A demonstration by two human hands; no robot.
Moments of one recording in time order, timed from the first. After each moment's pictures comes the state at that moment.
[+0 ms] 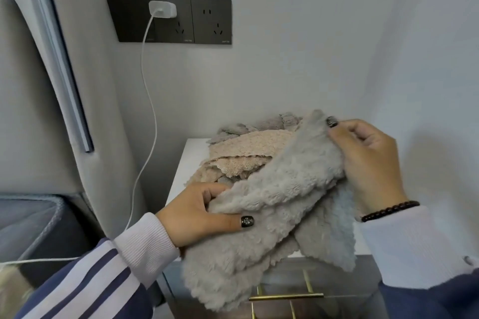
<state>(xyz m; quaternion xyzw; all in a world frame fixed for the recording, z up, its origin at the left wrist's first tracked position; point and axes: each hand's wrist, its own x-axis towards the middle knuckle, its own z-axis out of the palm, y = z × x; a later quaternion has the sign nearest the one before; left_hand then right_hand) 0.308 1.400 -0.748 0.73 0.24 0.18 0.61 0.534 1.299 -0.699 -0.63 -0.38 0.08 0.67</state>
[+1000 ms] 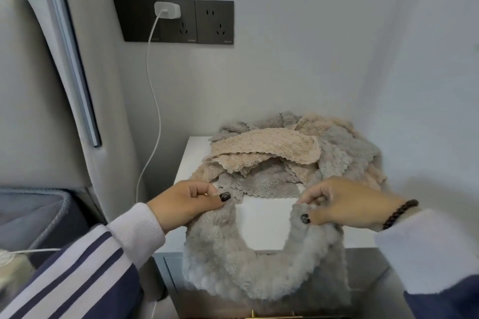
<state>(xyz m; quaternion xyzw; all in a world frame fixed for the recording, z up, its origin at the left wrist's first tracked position) 0.296 1.419 -0.760 0.70 0.37 0.14 0.60 0.552 1.282 -0.727 -0.73 -0.58 0.32 0.16</state>
